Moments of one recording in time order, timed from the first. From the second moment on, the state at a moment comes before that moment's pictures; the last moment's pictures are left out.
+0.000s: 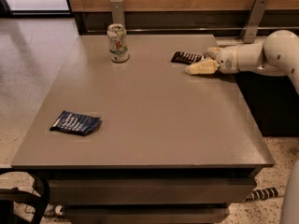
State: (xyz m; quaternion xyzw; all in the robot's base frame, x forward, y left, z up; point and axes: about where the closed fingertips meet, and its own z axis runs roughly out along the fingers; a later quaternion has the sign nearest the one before) arm 0.752 -0.193 0.804 -0.36 0.77 0.27 0.46
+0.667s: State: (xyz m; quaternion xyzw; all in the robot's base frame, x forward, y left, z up) arm 0.752 -0.193 0.812 -0.36 0.77 0.27 0.46
